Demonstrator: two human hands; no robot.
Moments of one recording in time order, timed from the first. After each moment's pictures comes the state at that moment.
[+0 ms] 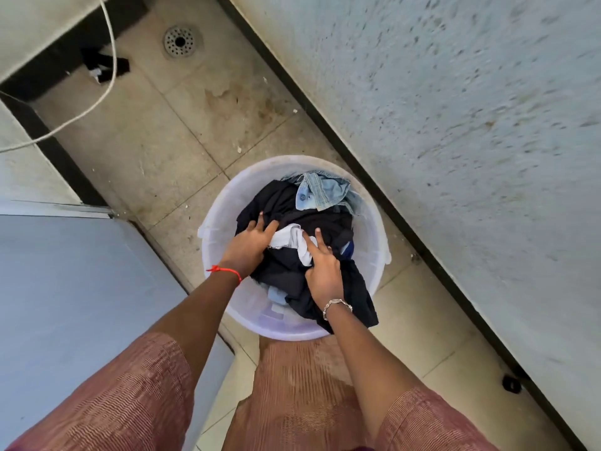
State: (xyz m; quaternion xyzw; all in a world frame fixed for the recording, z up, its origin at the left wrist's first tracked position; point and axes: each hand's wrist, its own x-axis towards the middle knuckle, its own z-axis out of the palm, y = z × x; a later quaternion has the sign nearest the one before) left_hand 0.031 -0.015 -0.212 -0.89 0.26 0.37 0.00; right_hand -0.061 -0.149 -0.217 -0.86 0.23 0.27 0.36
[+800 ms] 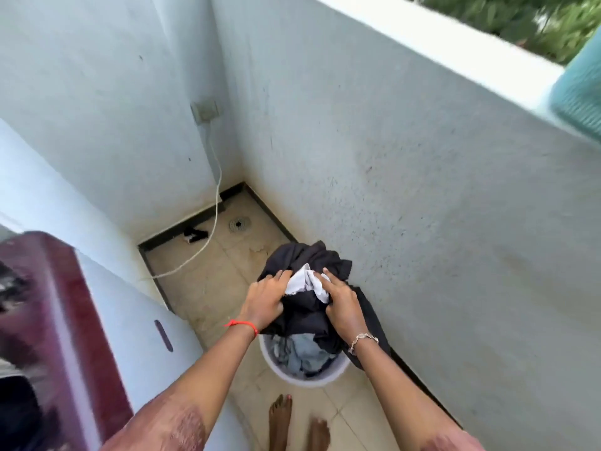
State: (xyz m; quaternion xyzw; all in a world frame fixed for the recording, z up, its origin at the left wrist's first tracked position) left_hand -0.011 0.044 0.219 -0.95 0.28 0.09 -0.15; right_hand -0.071 -0.118 0.206 -0.94 0.10 0.05 0.31
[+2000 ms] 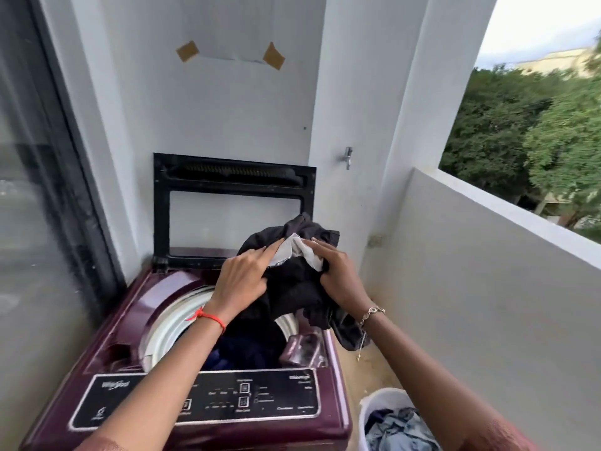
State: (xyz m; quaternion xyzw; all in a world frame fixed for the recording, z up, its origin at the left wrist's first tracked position) left_hand -0.301 0.385 0.486 -0.95 0.02 -0.32 -0.01; right_hand -0.231 0.208 0.495 -0.85 -0.34 -0.13 0.37
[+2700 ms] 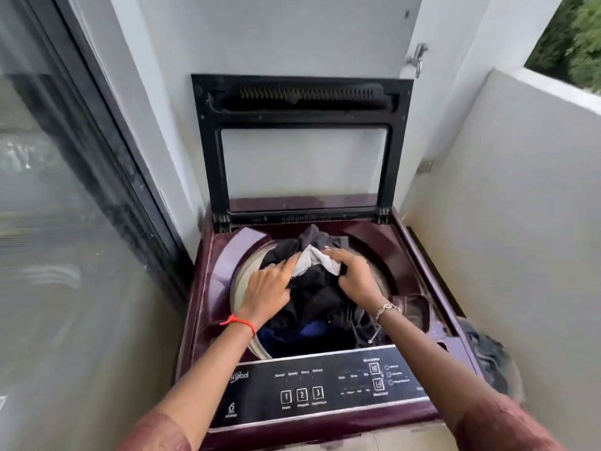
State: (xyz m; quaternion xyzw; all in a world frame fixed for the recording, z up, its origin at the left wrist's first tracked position) left_hand -0.289 0.572 0.350 -0.99 0.03 -0.10 -0.03; right_hand -0.220 0.398 0.358 -0.87 -0.24 0.02 0.42
